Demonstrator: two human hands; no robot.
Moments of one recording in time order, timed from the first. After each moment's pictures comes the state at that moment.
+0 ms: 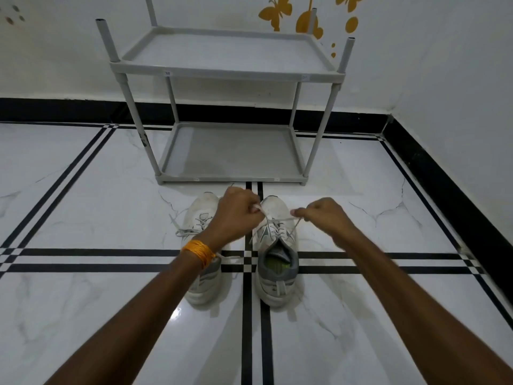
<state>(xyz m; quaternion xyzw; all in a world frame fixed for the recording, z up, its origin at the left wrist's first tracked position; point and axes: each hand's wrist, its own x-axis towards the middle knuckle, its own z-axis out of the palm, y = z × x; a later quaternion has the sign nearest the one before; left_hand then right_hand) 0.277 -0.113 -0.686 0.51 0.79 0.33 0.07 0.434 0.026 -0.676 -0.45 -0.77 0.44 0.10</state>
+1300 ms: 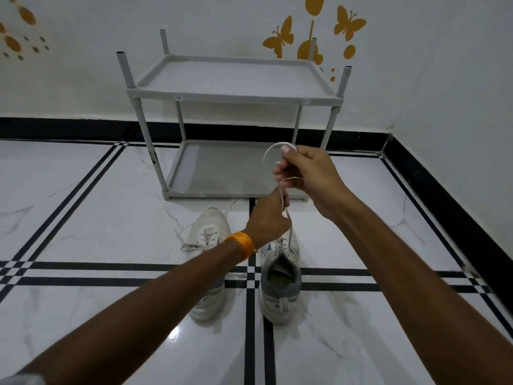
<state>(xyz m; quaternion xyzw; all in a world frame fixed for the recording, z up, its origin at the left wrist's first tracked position) 0.311 -0.069 -0.660 0.48 0.77 0.39 0.14 0.389 0.001 -0.564 -0.23 -0.70 0.62 0.26</state>
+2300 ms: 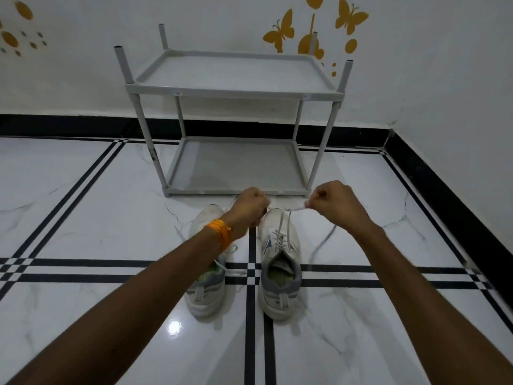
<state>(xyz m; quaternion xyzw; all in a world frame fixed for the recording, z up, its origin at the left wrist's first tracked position) 0.274 -0.082 -0.660 0.25 0.73 0.52 0.37 0.428 0.048 -0.631 -0.39 -0.87 0.29 0.13</state>
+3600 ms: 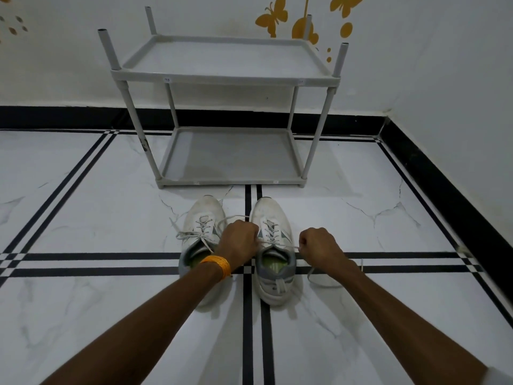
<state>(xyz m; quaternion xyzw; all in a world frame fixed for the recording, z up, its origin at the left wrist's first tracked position) 0.295 -0.115 -0.747 0.50 0.84 0.17 0.10 0.447 0.016 -0.742 -0.40 -0.89 0.19 -0.06</state>
